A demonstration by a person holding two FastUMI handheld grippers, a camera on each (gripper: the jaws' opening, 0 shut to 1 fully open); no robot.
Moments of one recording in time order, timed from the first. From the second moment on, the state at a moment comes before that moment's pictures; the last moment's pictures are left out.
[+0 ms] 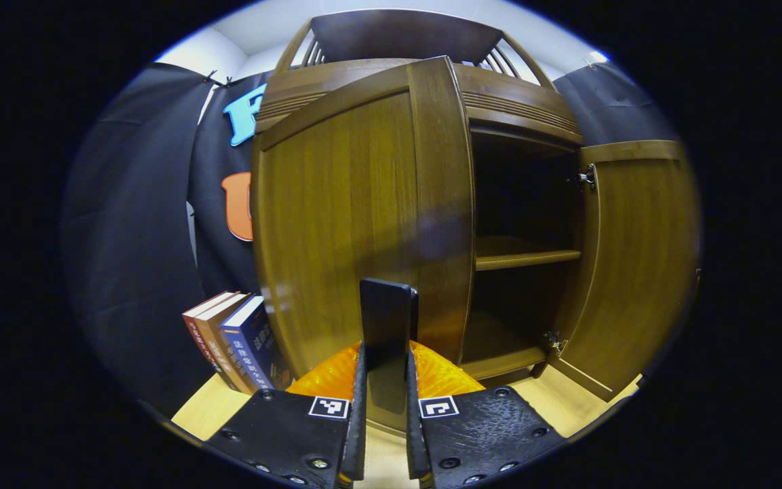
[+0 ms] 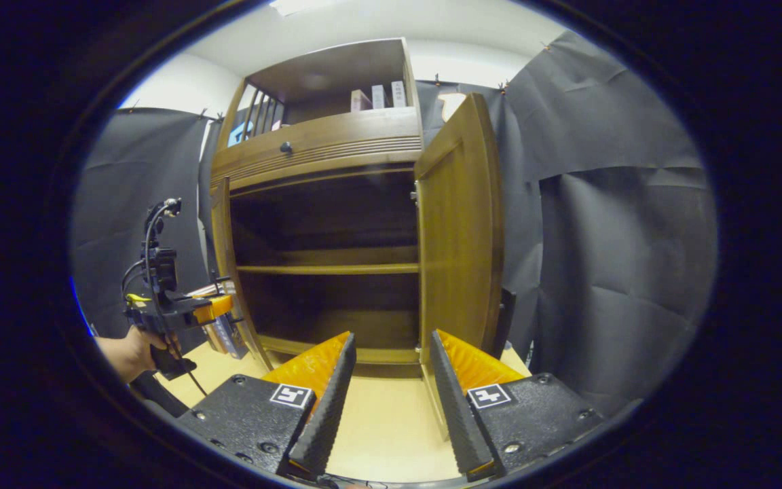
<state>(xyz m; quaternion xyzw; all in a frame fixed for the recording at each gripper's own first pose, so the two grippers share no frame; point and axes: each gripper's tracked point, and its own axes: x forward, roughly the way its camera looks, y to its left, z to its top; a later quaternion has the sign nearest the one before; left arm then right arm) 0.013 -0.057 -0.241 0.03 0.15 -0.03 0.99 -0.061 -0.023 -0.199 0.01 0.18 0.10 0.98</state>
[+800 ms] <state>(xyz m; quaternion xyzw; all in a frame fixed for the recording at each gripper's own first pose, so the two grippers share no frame) -0.041 0.049 -0.220 0.04 0.14 0.07 0.99 -0.045 0.012 -0.207 0.01 0.19 0.14 0.97</state>
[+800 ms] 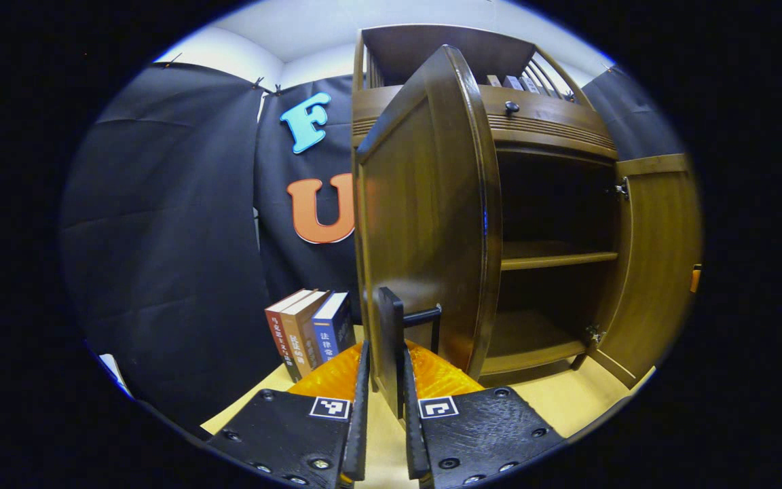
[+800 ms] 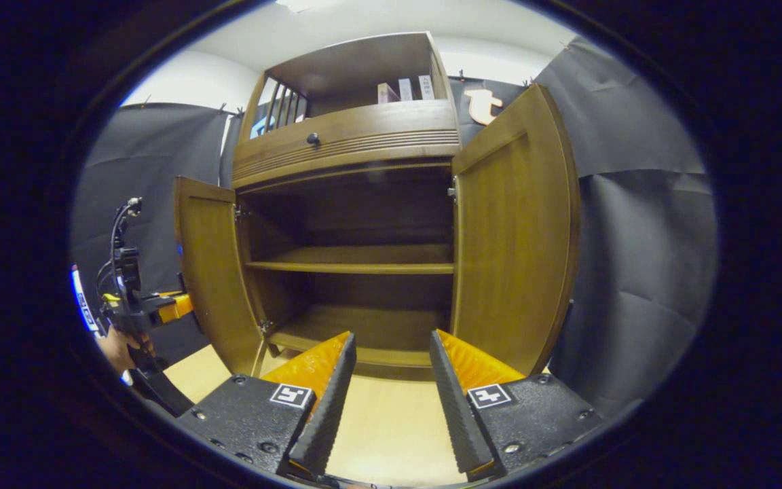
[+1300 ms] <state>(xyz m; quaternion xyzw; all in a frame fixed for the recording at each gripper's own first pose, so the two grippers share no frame) -0.047 0.092 -0.214 0.02 0.14 0.05 0.99 -0.031 0.049 -0.213 0.00 0.19 0.15 0.97</state>
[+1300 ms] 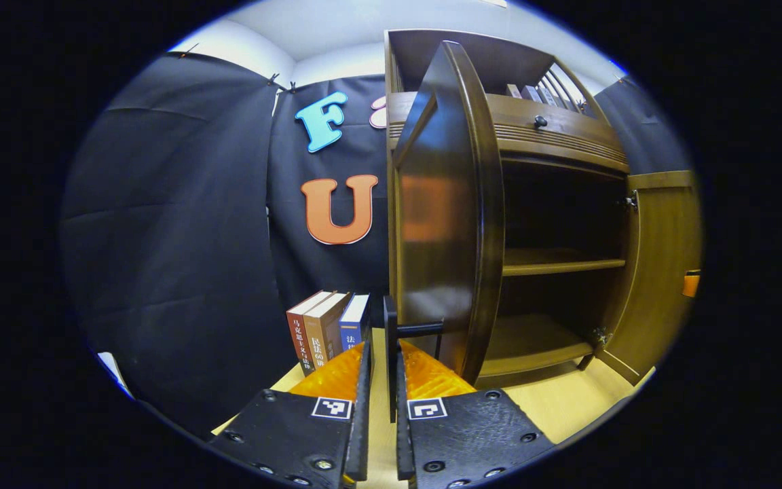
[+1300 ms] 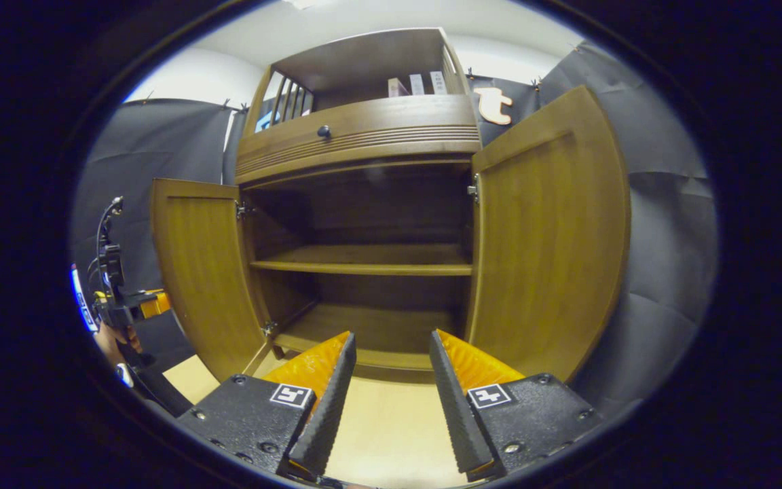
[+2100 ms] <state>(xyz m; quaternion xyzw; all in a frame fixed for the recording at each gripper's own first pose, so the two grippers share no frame) -0.066 0.138 -0.219 -0.01 0.17 0.02 0.98 -0.018 0.081 -0.221 -0.01 0.20 0.17 0.97</state>
